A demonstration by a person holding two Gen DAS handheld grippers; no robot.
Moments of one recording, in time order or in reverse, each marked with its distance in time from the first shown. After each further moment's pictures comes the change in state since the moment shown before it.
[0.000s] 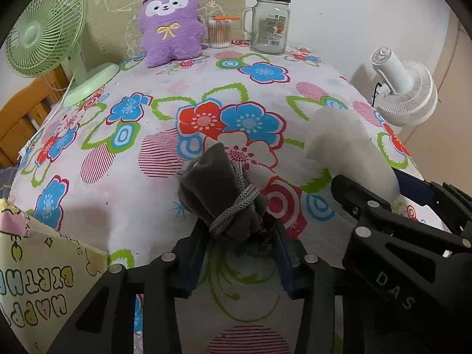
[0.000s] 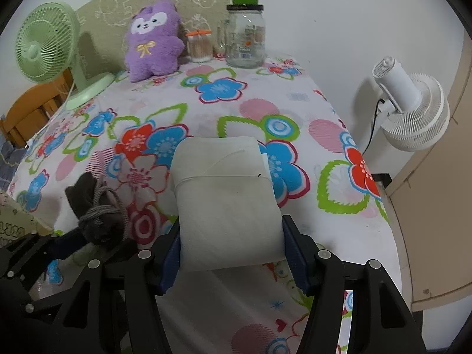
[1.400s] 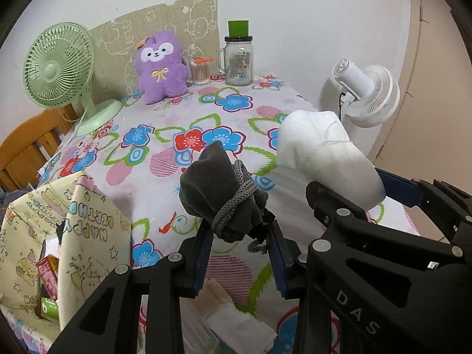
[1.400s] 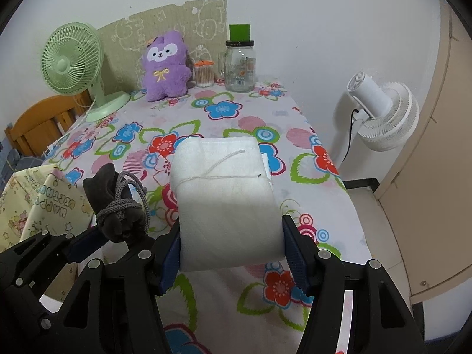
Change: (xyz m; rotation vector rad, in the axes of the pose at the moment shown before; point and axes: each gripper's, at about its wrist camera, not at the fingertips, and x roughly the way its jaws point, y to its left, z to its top) left arm -0.084 -0.024 -0.045 0.092 -0.141 -0.025; right arm -0.098 0.011 -0.046 0.028 -0.104 -0.029
